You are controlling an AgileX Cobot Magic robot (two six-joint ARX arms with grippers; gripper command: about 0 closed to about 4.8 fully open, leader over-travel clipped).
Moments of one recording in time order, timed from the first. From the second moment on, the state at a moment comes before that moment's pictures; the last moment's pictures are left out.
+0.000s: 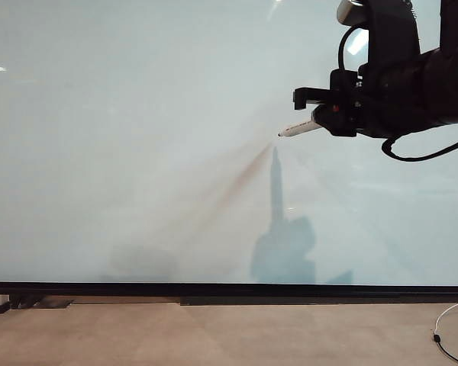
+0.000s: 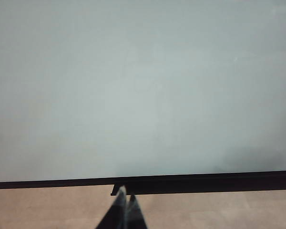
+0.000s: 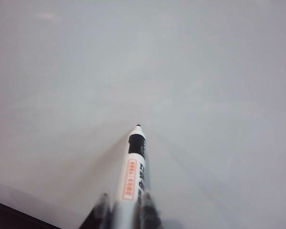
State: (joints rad) left arm 0.04 0.00 0.00 -0.02 0.02 0.10; right arm 0.58 1.52 0.39 1.22 0.18 -0.01
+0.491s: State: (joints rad) left arm 0.04 0.00 0.00 -0.02 0.02 0.10; right arm 0.57 1.53 0.39 1.23 0.22 -0.02
